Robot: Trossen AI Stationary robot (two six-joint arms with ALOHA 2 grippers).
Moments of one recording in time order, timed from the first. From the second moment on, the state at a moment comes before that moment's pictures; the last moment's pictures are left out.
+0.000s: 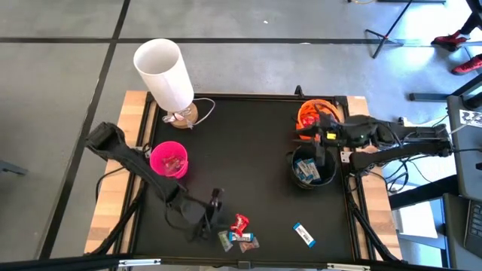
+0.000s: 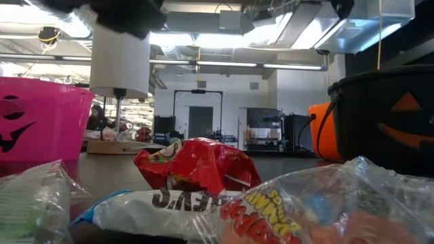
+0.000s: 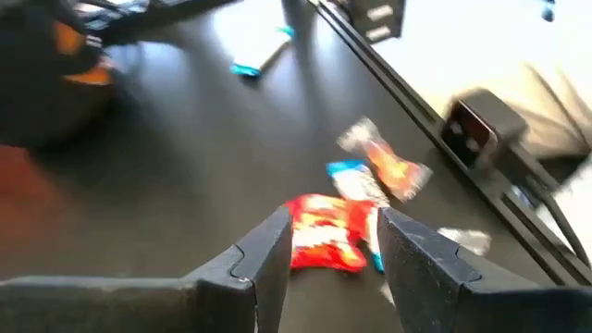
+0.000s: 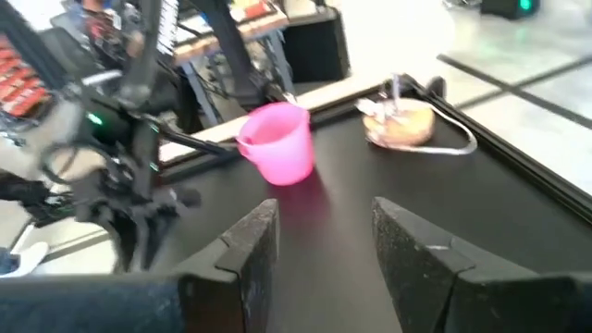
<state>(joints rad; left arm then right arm) -0.60 1.63 0.90 0.14 -0.28 -0.04 0.08 0.82 0.94 -0.40 0.17 0.34</state>
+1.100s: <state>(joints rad) -0.55 1.99 1.09 0.05 -0.24 0.01 0.18 0.94 0.94 -0.36 0.25 0.32</state>
